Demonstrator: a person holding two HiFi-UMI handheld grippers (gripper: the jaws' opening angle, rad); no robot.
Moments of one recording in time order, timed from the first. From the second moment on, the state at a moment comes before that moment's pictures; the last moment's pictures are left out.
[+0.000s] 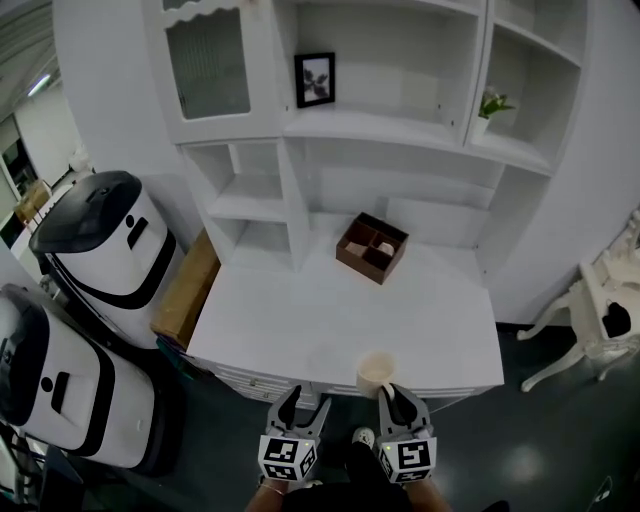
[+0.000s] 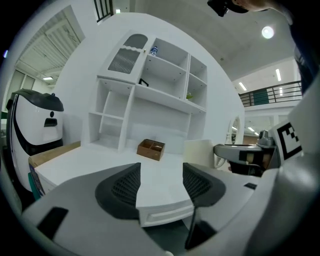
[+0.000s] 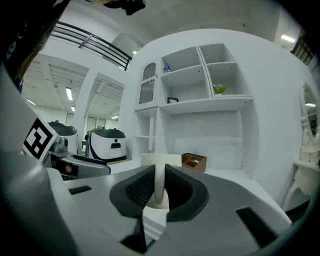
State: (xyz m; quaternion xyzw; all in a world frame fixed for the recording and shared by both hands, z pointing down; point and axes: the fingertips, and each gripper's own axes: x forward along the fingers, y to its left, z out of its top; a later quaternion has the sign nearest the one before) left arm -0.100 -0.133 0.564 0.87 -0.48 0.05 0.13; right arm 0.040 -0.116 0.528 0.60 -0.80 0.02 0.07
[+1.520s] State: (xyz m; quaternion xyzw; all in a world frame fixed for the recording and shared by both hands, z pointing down) left arm -0.012 -0.334 0.511 0.85 -0.52 0.04 0.09; right arm 0.133 -0.324 0.436 0.57 -0.82 -0.02 0.01
